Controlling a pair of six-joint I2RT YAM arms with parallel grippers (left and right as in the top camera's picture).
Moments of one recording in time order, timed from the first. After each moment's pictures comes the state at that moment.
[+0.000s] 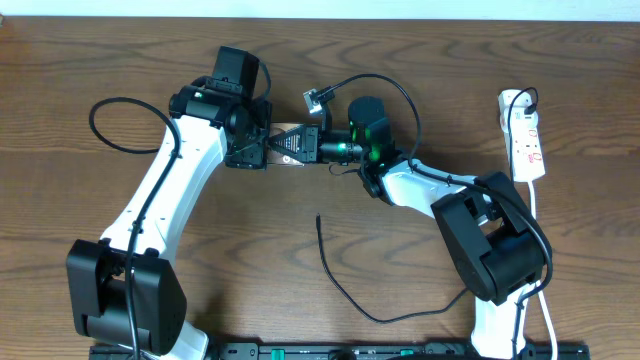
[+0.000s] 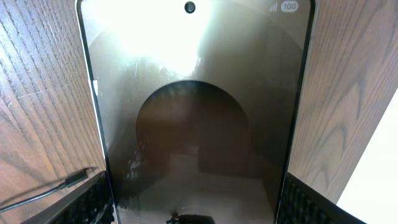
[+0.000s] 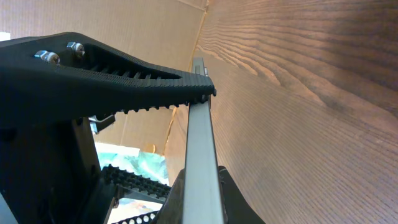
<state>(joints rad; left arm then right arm) -0.25 1.72 1.45 -0.95 0.10 -1.72 0.54 2.05 1.11 0.69 -0.88 1.00</state>
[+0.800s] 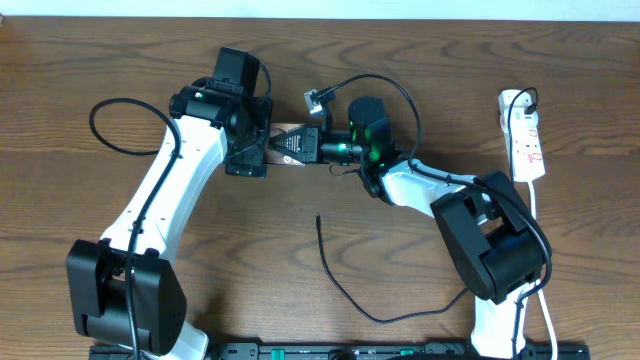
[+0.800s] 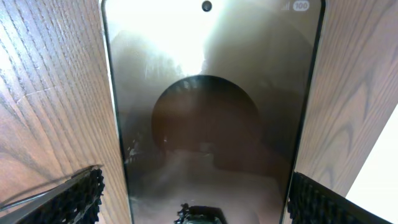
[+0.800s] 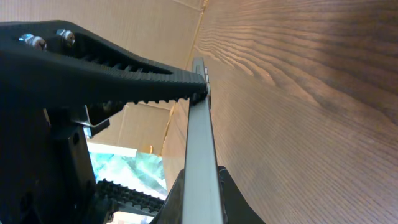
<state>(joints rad) -0.25 1.72 1.44 -0.96 0.10 -1.71 0.54 2.06 1.11 0.69 -0.88 0.98</state>
